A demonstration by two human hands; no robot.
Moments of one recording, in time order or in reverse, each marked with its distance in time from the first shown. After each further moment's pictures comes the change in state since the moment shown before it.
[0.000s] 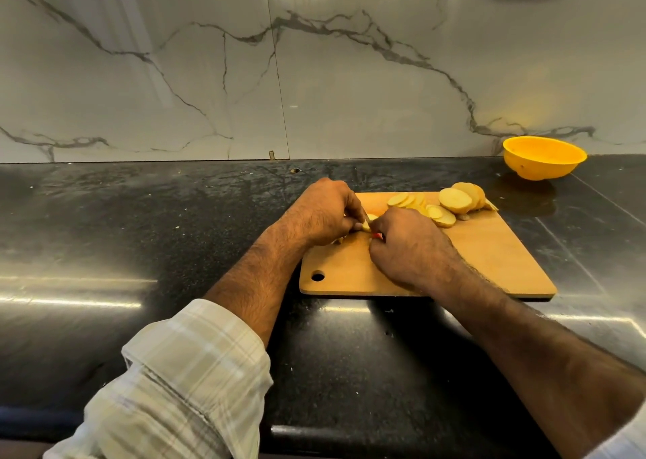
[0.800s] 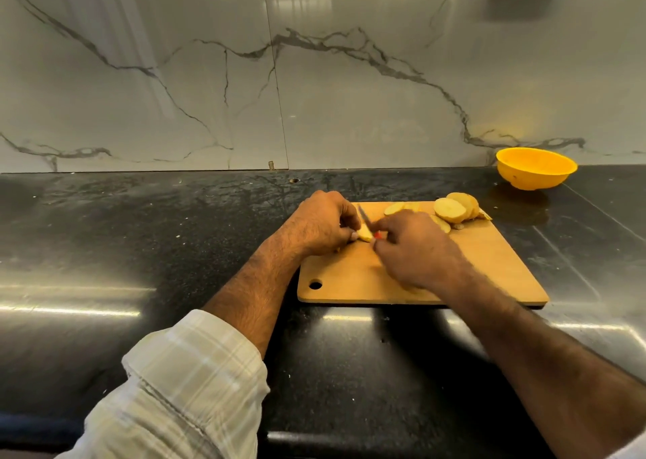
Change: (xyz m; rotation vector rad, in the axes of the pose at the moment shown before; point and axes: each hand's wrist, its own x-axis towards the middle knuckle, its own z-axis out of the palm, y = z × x) left_hand -0.005 0.001 -0.002 -0.053 -0.006 -0.074; right_hand -0.008 0.011 -0.015 0.151 0.079 -0.046
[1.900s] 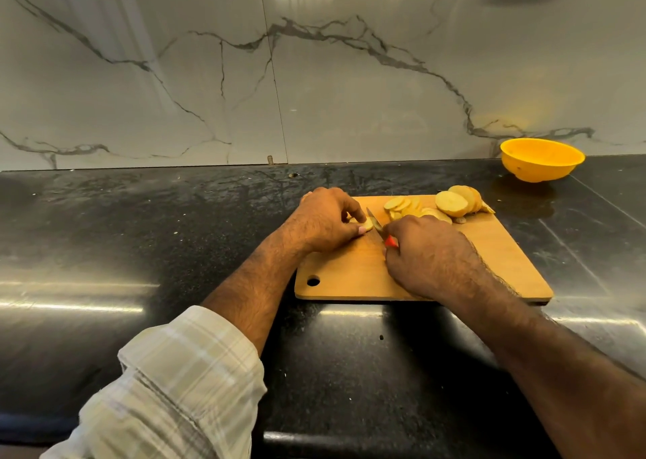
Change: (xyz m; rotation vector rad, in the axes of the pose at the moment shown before) left_hand 0.005 0.001 0.010 0.049 0.012 -0.018; right_hand -0.013 -0.003 -0.011 -0.297 -0.158 0.068
